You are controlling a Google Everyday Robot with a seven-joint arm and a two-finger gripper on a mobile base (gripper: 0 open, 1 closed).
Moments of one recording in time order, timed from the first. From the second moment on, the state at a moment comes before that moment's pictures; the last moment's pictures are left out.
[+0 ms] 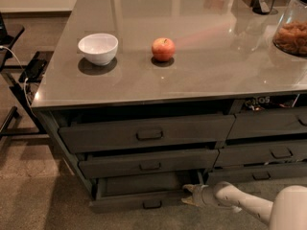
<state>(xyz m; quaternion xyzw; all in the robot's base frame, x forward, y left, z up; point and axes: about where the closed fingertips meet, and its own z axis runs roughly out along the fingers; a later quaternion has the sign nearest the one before) 0.533 -0.177 0.178 -0.64 0.69 0.09 0.34</state>
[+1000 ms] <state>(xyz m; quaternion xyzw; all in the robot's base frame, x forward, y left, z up) 0.496 -0.199 0.170 -0.63 0.70 0.11 0.33</state>
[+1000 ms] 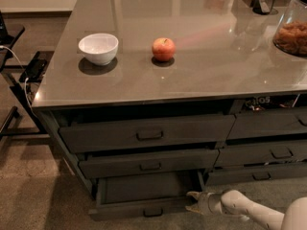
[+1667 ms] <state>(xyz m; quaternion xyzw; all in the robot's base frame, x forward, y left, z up) 0.482 -0.195 0.176 -0.64 0.68 0.12 0.33</state>
